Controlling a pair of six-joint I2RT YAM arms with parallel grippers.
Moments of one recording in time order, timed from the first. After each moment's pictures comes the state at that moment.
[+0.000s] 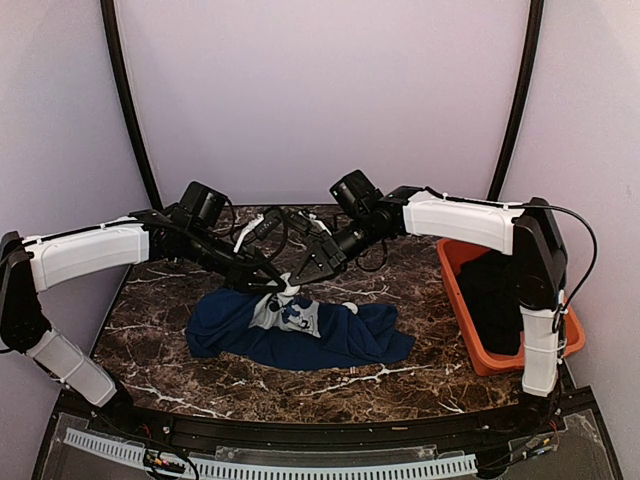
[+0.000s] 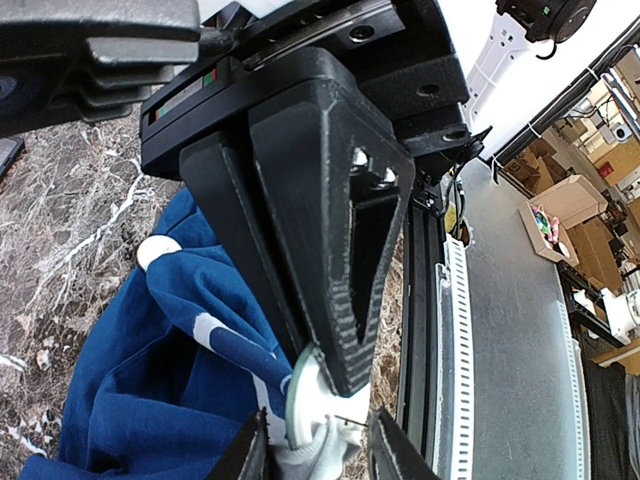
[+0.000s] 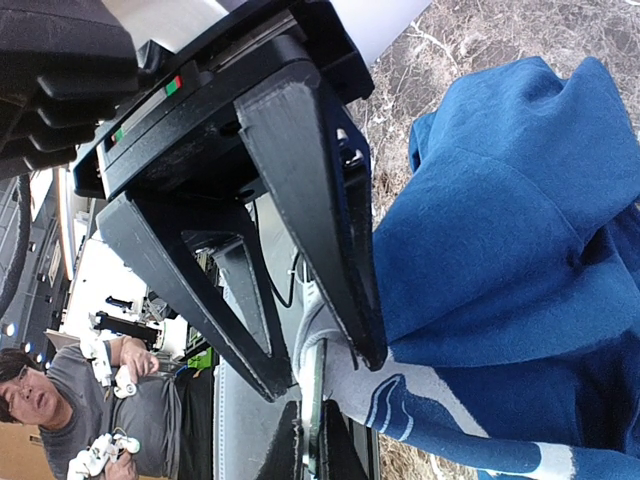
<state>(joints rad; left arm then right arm) -0.59 1.48 1.11 -0.45 0.88 0.15 0.80 2.05 1.75 -0.62 -1.14 0.21</state>
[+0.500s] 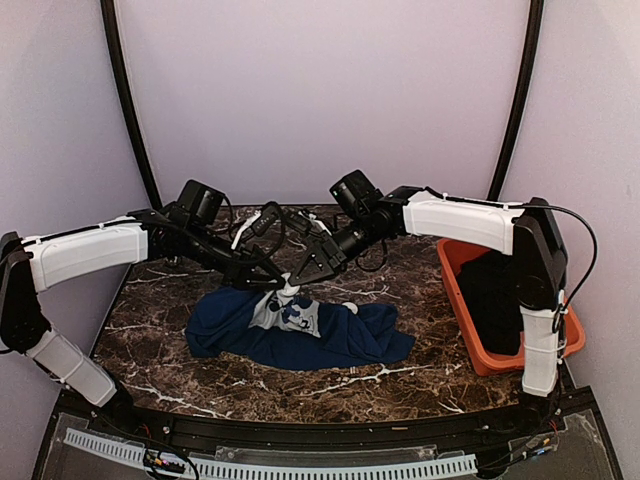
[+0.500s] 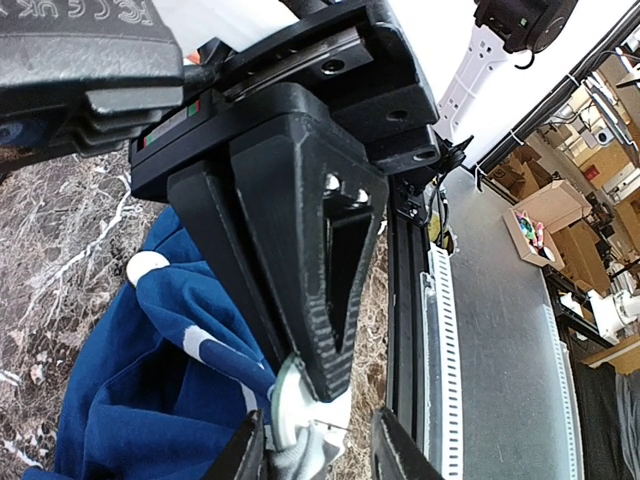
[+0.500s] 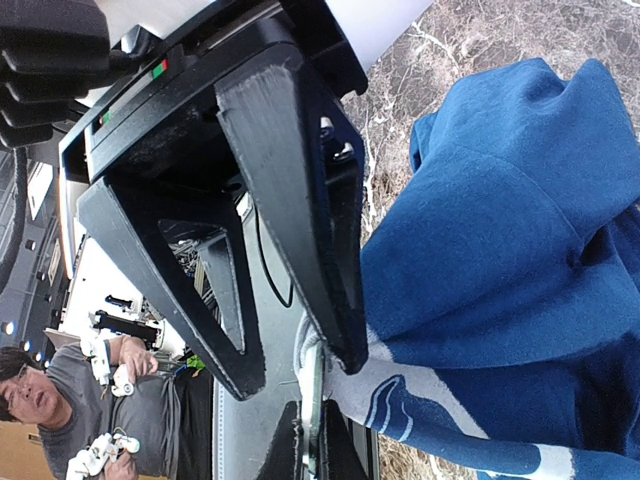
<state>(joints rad) -0.58 1.47 1.11 -0.43 0.93 0.14 0.80 2.05 1.75 -0.62 -1.14 0.21</state>
